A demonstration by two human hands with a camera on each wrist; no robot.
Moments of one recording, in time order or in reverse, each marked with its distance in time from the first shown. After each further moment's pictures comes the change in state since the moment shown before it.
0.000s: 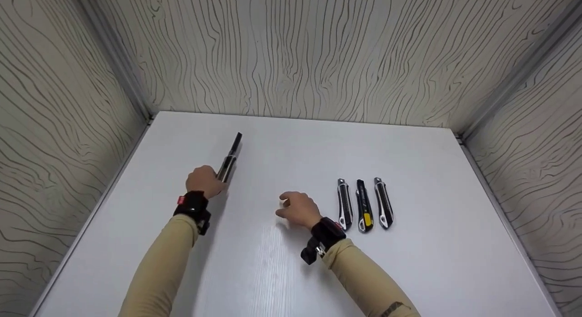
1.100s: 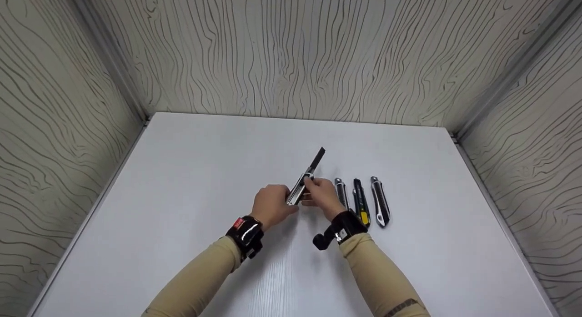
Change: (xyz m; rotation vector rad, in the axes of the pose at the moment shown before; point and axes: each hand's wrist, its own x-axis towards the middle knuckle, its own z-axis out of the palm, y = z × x) left_hand -0.075 0.129 0.066 -0.073 -0.056 0.406; right_hand 0.010 0.038 -0.036 0.842 0.175 0.316
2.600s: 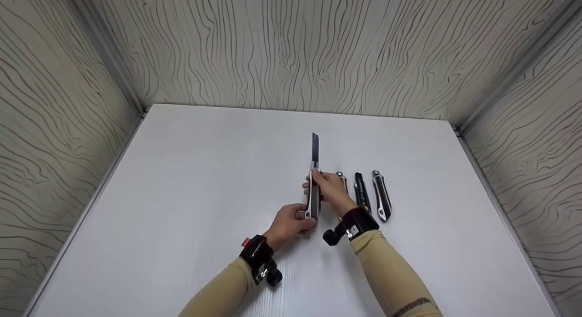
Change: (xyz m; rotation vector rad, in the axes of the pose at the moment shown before) left_hand -0.026 -0.002 0.071 -1.002 -0.279 -0.183; right_hand -0.002 0.002 -0.022 -0.006 -0.067 0.002
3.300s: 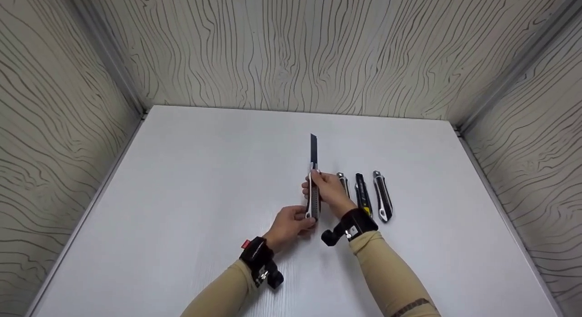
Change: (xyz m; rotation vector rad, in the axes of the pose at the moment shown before) left_hand -0.001 0.000 -0.002 -0.061 0.002 -0.002; right_hand 0.004 -0.001 0.006 0.045 -0.005 0.001
